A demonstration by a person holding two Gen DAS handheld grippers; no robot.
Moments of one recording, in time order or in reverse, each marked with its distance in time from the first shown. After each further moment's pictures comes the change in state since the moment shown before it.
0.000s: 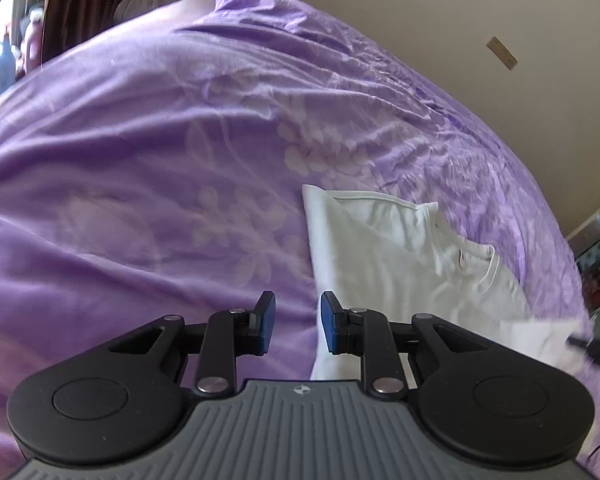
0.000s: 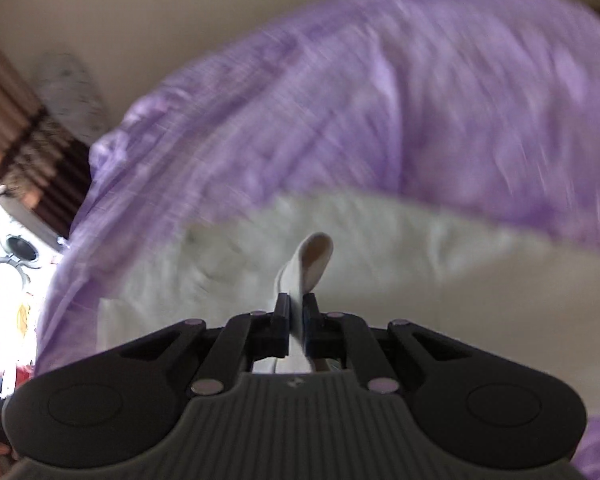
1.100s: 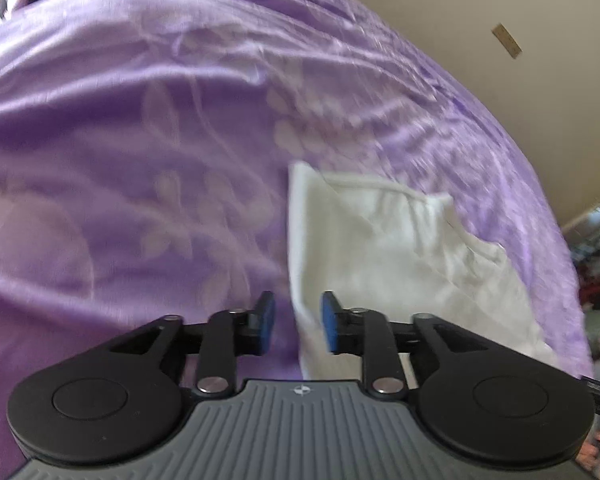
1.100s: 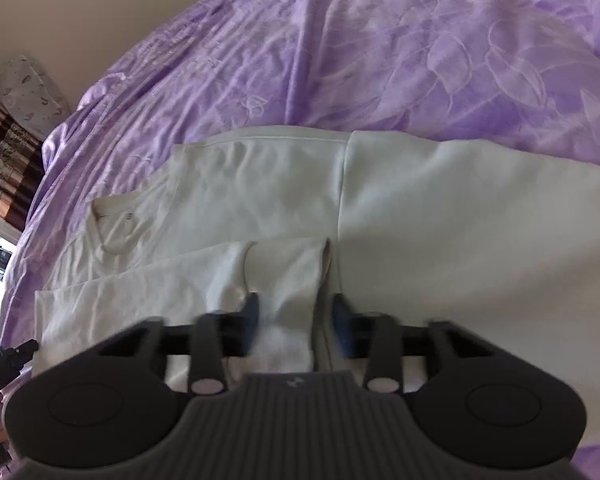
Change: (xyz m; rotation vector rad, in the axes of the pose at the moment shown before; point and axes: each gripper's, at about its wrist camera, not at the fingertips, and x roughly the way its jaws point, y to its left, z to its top) left arm 0.050 0.010 0.011 -0.021 0.101 -0.055; right arm 0.046 -0.089 -0.037 0.064 0.038 -0.015
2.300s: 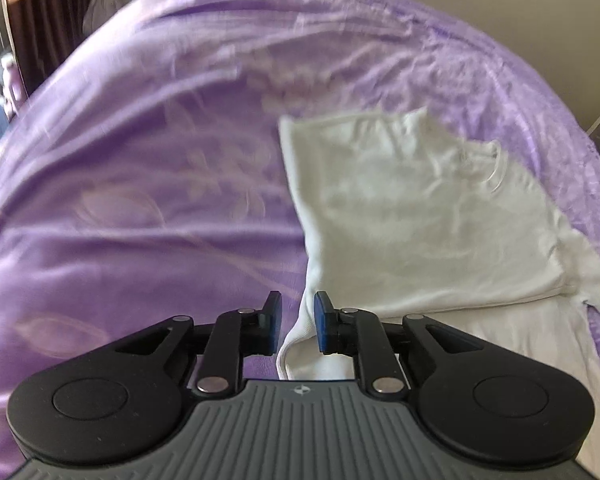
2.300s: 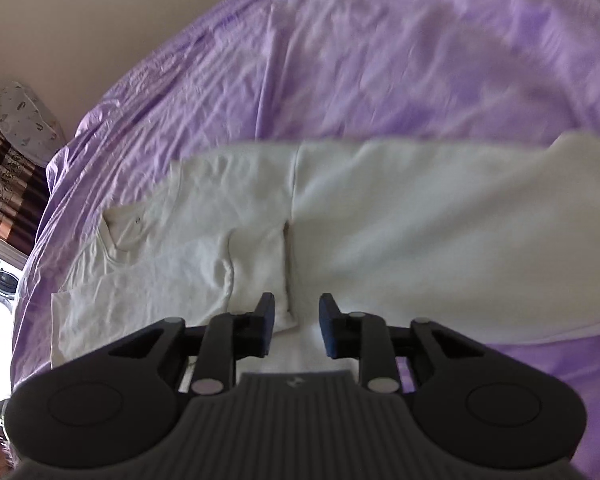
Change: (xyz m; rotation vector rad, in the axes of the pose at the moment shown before) left arm -0.083 -0.058 -0.044 0.278 0.057 0.215; right arm -0.092 -0.027 -0.028 0.058 -0.060 -0.036
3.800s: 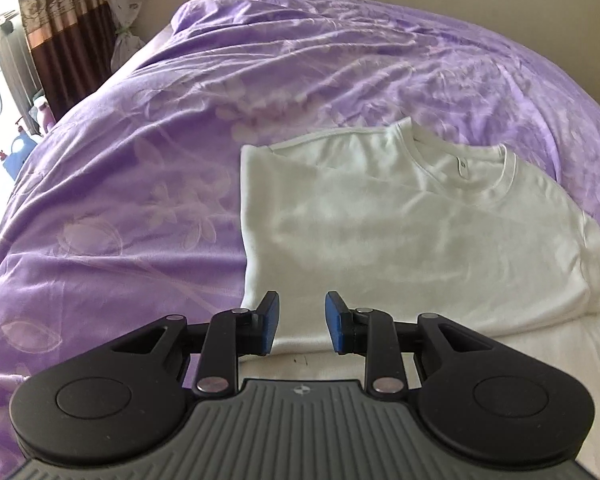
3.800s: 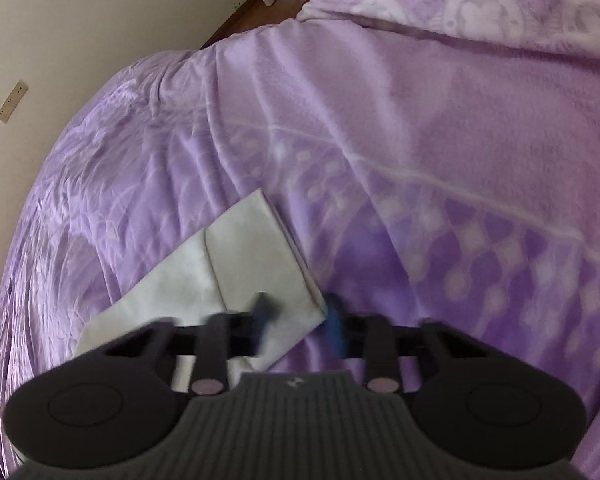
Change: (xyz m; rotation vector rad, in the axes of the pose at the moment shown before) left arm 0.025 -0.086 -0.006 0.029 -0.076 0.173; right arm -0.183 -0.352 -0.042 0.643 -0.292 -0.320
